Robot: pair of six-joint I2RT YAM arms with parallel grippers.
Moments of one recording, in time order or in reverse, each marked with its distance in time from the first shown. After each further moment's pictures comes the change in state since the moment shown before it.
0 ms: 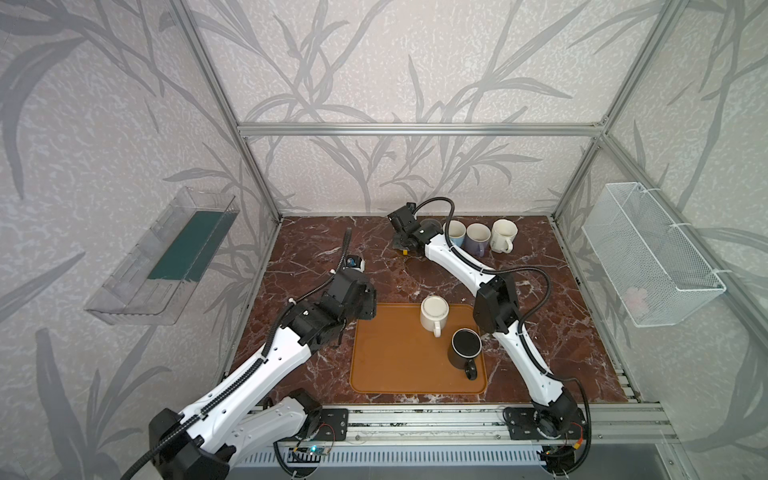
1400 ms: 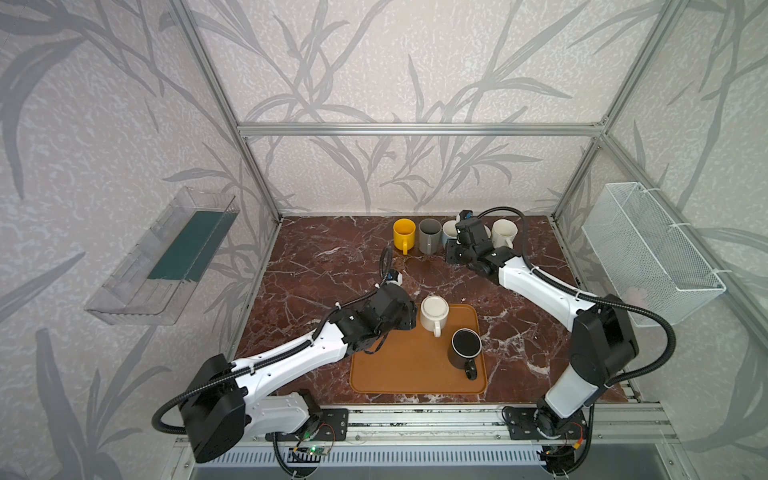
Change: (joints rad) left arm -0.253 0.241 -0.103 0.375 0.071 -0.298; right arm -0.158 -0.830 -1.114 0.434 -0.142 -0.162
